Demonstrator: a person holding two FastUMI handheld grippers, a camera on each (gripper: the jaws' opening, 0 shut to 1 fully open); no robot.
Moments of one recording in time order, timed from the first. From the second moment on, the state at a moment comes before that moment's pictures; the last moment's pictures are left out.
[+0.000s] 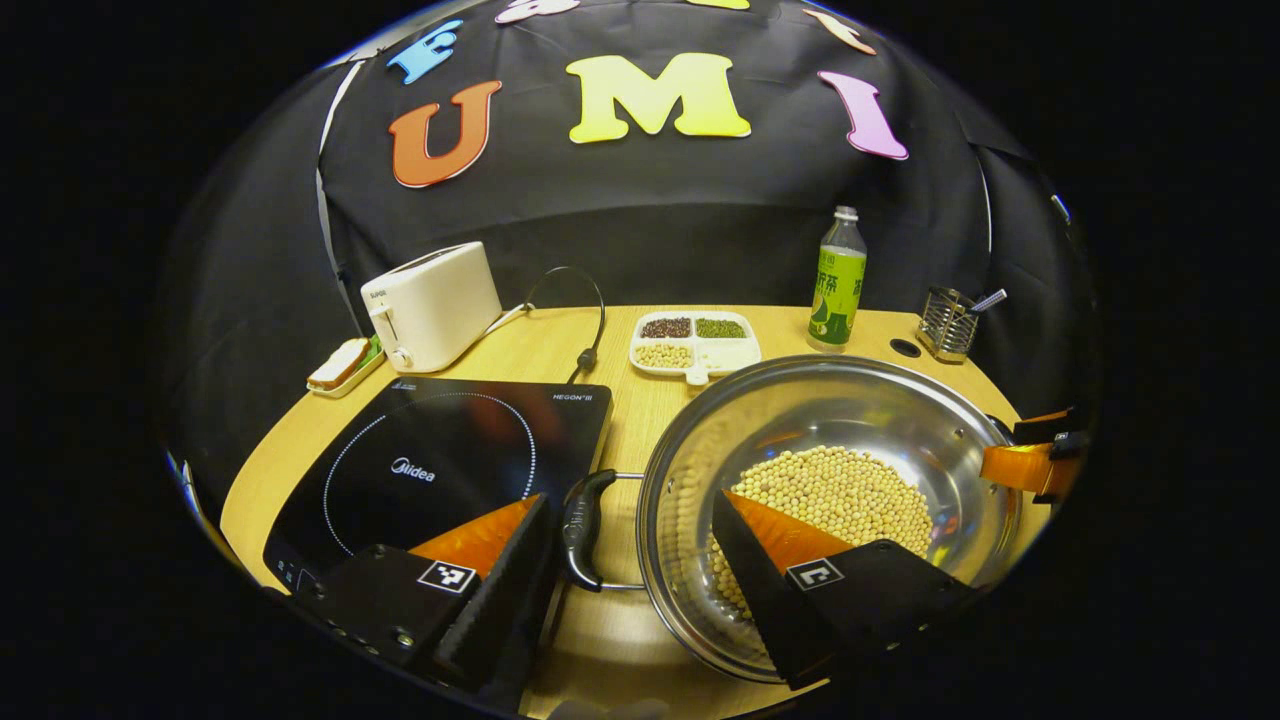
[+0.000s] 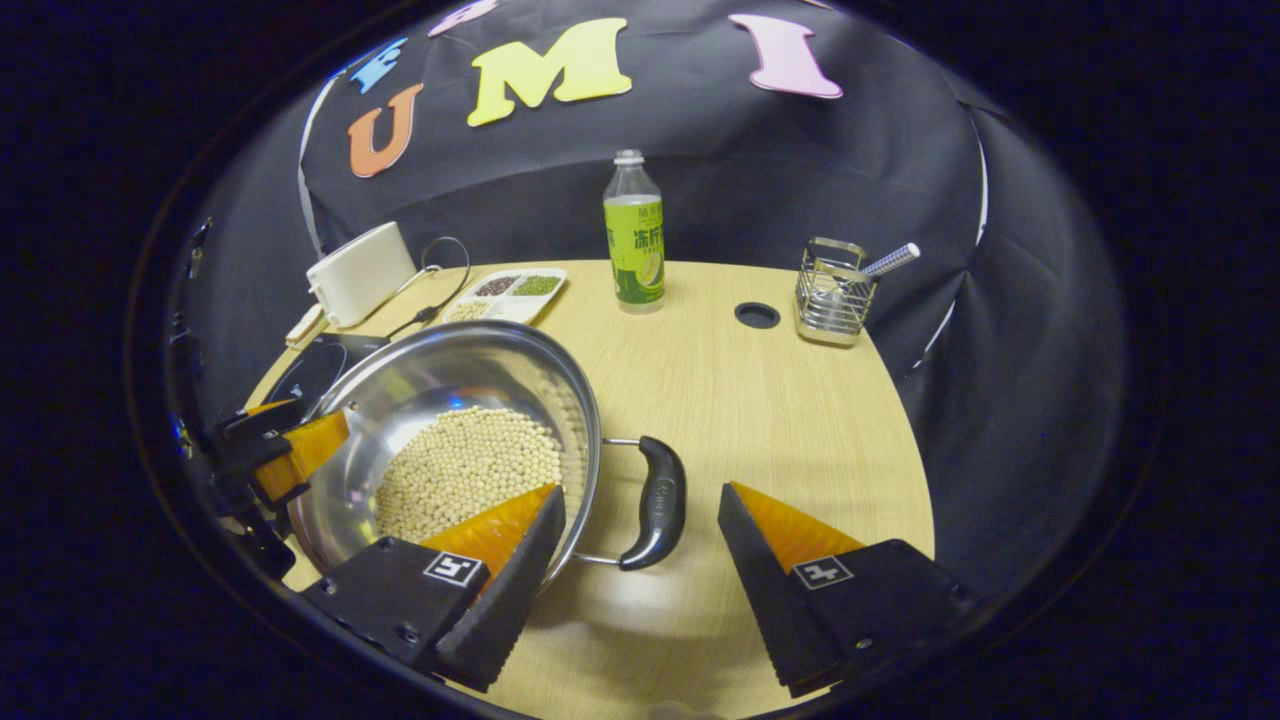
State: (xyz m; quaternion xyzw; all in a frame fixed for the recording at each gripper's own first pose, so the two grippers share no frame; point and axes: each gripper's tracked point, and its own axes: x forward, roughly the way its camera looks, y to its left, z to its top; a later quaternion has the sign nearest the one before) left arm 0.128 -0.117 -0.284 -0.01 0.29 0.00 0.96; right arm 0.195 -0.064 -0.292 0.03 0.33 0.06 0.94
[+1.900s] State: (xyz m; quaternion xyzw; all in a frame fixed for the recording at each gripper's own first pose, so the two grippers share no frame) left arm 0.116 -0.089 -0.258 0.02 0.31 -0.01 0.95; right arm 0.170 -0.032 -0.270 0.04 0.37 0.03 0.93
